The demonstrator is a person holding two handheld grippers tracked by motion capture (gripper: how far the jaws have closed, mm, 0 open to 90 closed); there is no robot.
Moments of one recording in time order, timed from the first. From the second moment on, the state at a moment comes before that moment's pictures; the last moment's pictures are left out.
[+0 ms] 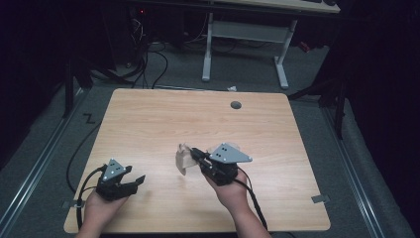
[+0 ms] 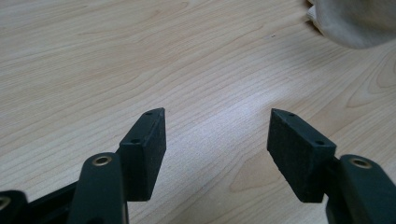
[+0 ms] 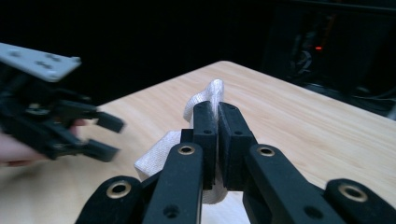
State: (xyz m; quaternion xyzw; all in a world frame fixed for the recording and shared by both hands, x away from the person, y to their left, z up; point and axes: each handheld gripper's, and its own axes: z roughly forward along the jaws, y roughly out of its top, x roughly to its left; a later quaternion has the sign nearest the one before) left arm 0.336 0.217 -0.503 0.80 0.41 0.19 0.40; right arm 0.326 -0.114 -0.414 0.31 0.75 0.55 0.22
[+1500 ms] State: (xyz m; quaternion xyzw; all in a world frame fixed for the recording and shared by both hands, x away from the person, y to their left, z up) left arm 0.330 0.180 -0.505 0.83 0.36 0.17 0.40; right arm 0.312 -0.123 -0.476 0.33 0.82 0.44 0.18
